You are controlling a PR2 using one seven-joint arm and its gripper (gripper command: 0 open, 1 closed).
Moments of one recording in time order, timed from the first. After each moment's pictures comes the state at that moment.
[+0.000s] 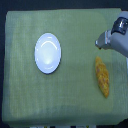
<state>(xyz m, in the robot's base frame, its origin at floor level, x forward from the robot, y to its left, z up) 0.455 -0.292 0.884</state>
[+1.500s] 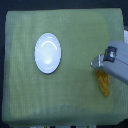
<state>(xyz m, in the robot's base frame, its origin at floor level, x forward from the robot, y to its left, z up) 0.402 -0.283 0.766</state>
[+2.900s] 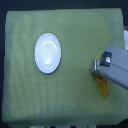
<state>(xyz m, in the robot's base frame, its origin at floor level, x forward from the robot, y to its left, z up) 0.394 -0.272 0.724</state>
